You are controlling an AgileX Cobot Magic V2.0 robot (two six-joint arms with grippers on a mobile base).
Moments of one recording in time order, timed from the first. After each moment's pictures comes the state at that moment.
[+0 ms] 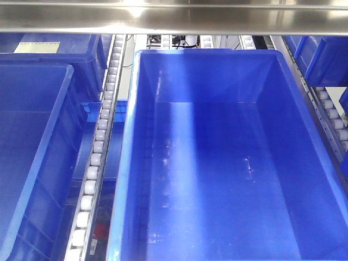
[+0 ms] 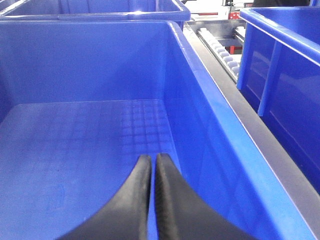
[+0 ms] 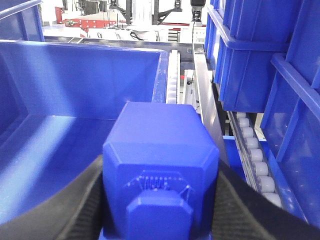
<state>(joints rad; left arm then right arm) -0.07 -0.02 0.03 0.03 0.19 -0.04 0.02 0.23 -0.20 0.08 0.15 -0.14</state>
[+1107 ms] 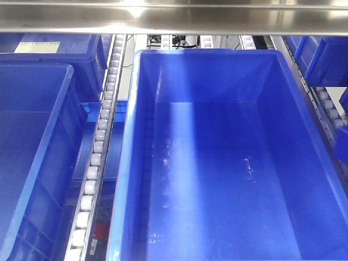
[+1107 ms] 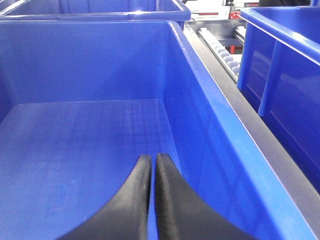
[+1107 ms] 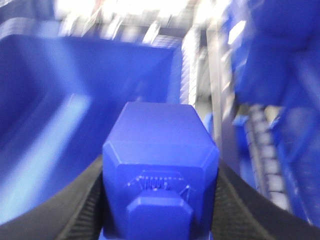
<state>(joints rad) -0.07 -0.02 0.03 0.03 0.19 -0.04 0.03 0.48 -0.51 0.24 0.42 -0.36</state>
